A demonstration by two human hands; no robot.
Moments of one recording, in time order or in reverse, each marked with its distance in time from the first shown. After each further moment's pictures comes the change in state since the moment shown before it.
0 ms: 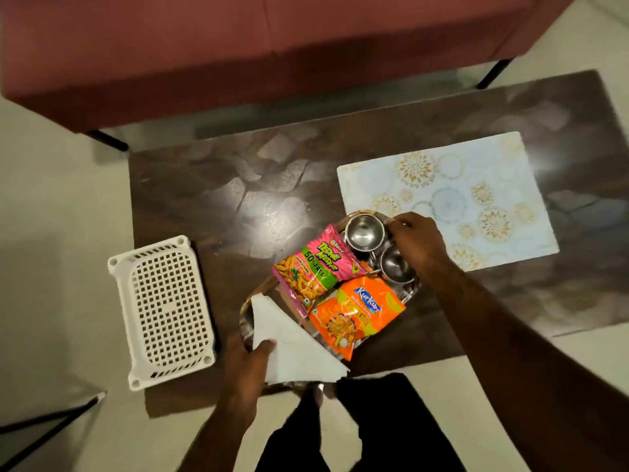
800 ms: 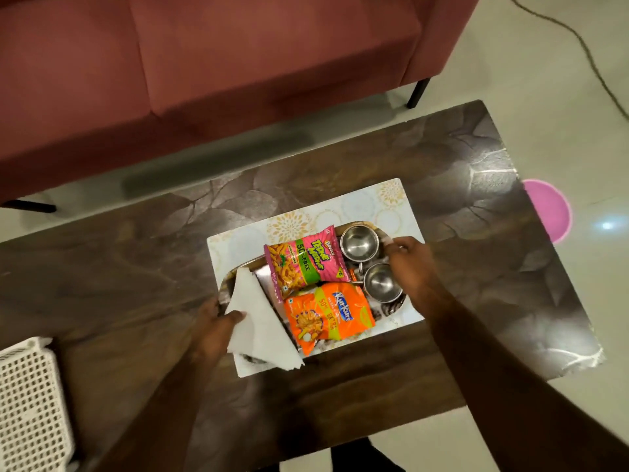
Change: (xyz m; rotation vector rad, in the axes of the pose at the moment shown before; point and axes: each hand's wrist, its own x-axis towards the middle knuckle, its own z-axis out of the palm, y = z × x) left_hand 0.033 0.153 0.268 0.226 -0.041 0.158; right_hand 0.171 0.116 -0.208 0.225 0.049 0.161
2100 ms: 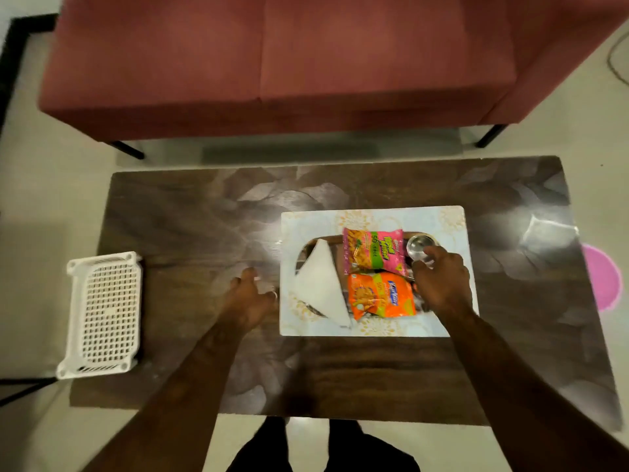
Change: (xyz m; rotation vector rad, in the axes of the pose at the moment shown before) left_hand -0.052 -0.006 -0.053 0.387 0.085 0.091; right_hand -0.083 -0.046 0.002 -0.474 -0.023 -0.224
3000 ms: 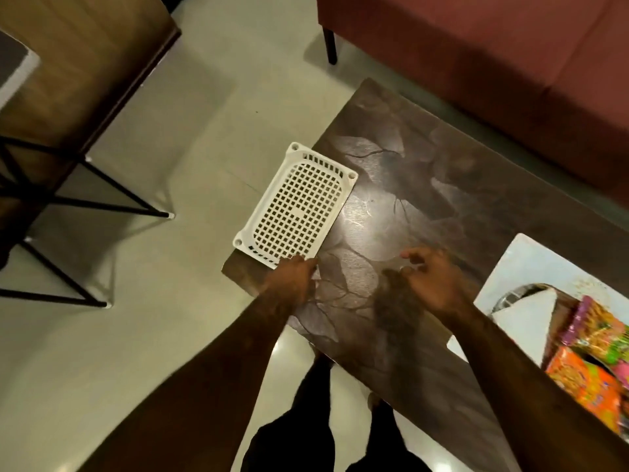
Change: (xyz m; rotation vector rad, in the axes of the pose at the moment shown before) left_hand 0.024 -0.326 -0.130 0.219 0.020 0.038; right_hand -0.184 -0.249 0.297 -0.340 -0.526 -0.585
